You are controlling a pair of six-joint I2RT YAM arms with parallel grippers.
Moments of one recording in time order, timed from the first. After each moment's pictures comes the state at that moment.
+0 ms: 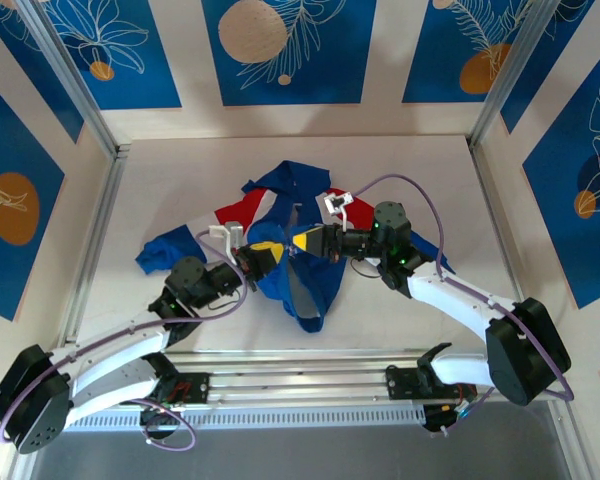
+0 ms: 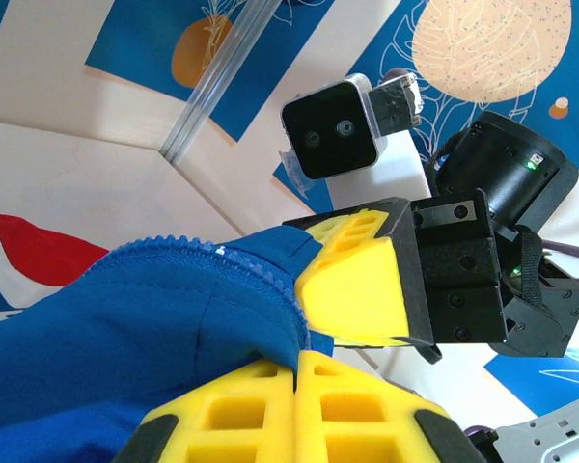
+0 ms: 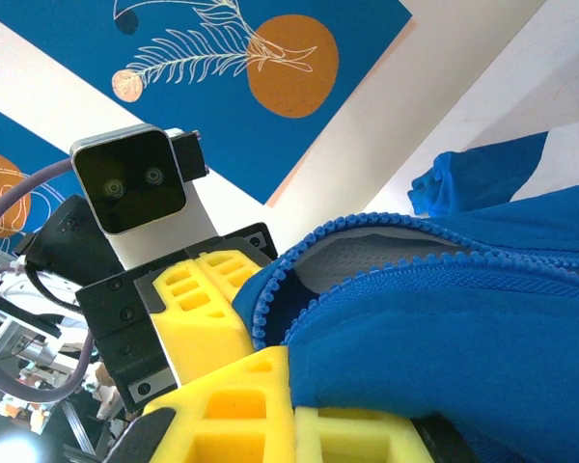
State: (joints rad) left arm -0.76 0.96 0.39 0.66 0.27 -0.66; right arm 0.55 1.25 0.69 0.48 -0.88 0.81
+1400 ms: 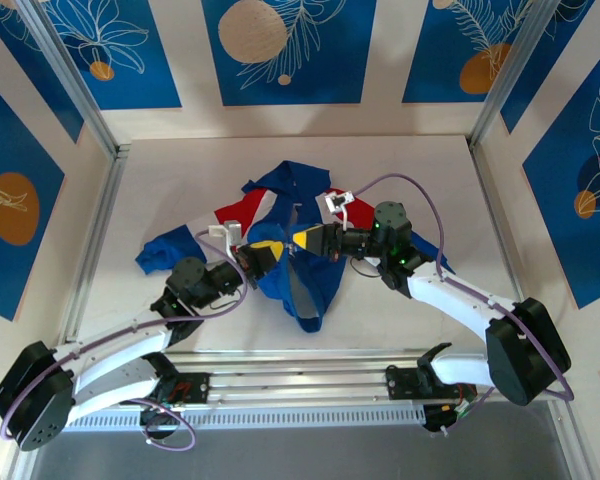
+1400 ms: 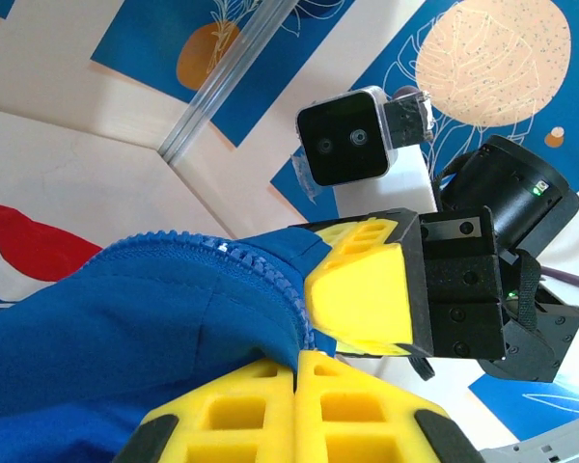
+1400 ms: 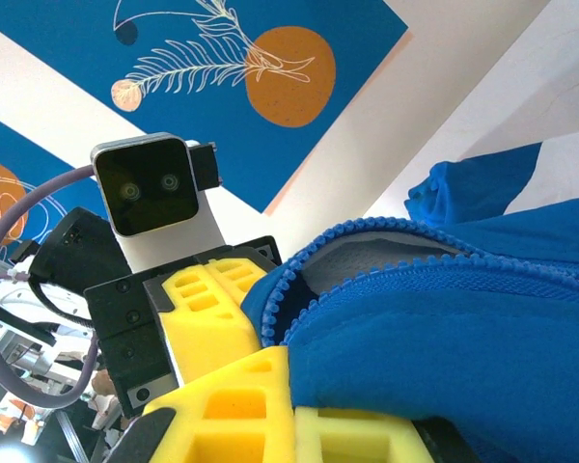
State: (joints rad) left arm -0.76 0.98 0.39 0.70 0.25 -0.73; right arm 0.55 1.25 0.69 0.50 -0.86 0.81
